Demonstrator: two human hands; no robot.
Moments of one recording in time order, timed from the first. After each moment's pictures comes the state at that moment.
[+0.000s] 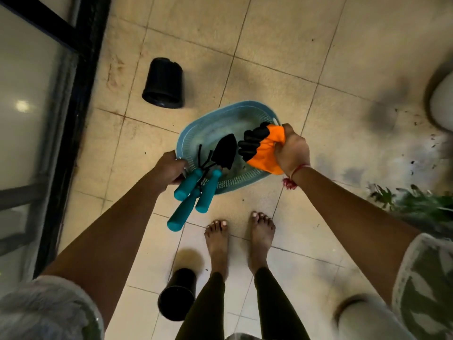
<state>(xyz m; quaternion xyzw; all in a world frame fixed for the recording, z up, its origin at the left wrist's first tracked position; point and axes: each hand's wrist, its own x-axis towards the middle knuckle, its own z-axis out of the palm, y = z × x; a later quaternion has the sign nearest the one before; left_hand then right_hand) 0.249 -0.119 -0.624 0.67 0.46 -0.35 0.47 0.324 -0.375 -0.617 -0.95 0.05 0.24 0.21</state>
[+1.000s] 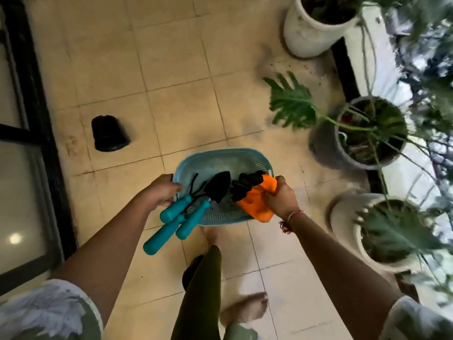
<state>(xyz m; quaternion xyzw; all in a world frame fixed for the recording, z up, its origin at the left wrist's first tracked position) 0.172 -0.233 -0.468 0.77 0.20 -0.51 0.32 0.048 -0.494 -0.472 -0.81 0.37 0.26 0.38</state>
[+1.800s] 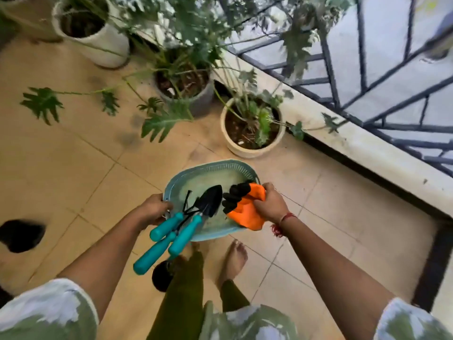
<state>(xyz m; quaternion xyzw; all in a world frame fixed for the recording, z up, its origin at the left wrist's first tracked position) -0.101 -0.437 -0.399 0.80 -0.12 -0.58 0.10 -0.361 -0.572 -0.405 -0.62 0.60 0.10 0.50</state>
